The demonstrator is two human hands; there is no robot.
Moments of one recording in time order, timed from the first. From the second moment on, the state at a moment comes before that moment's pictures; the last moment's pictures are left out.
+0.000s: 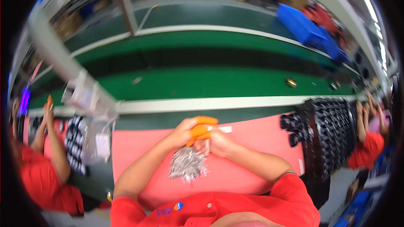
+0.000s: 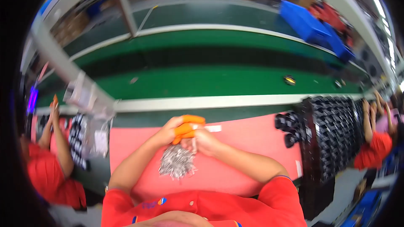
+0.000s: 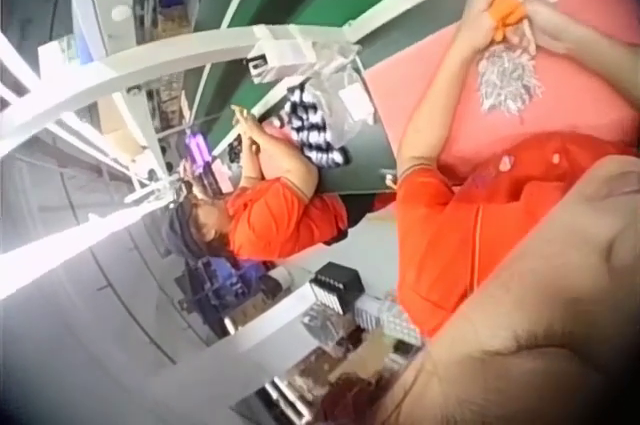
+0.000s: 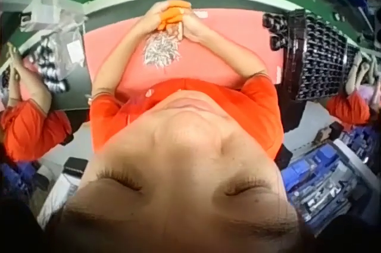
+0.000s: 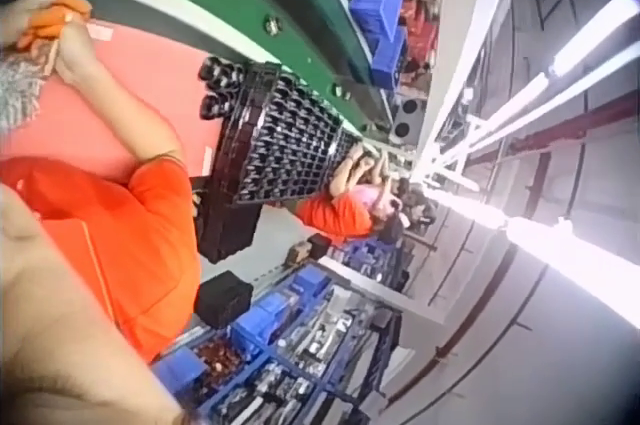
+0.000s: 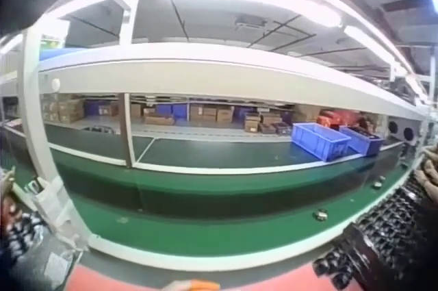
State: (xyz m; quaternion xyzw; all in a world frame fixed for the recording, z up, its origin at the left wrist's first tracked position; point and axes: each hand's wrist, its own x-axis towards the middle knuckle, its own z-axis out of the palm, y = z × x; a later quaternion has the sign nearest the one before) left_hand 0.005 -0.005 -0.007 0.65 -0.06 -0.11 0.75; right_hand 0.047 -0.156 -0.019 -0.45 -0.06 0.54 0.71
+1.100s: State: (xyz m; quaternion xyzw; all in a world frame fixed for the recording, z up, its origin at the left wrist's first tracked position) left_hand 0.001 -0.001 0.012 0.68 -0.08 -0.11 0.72; right_hand 0.046 -0.157 -0.007 -0.48 -0.08 0.49 0.73
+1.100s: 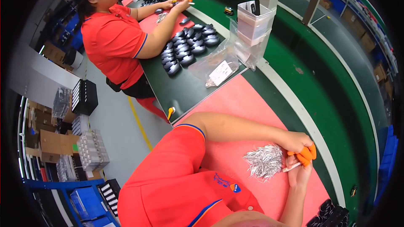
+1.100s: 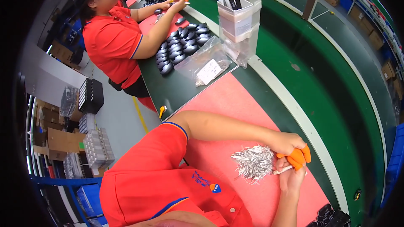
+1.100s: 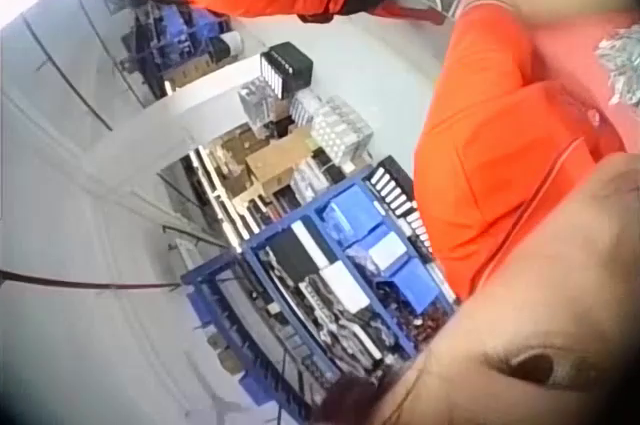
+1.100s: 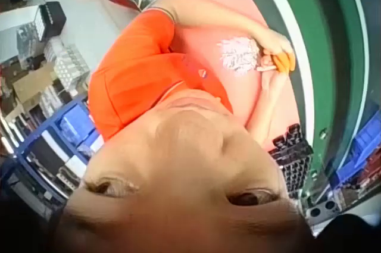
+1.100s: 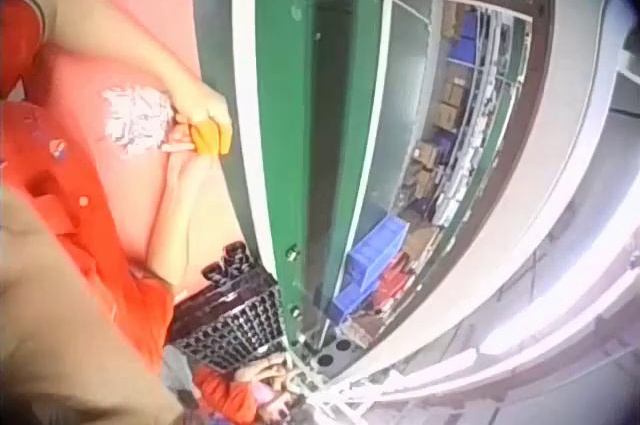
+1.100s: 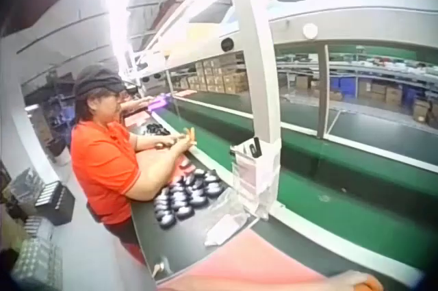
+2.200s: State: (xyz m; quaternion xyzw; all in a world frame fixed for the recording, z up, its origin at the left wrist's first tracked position) left_hand 0.004 -0.005 -0.006 0.69 -0.08 -0.10 0.71; right_hand 0.040 -0.159 -0.010 -0.45 -0.06 0.48 0.75
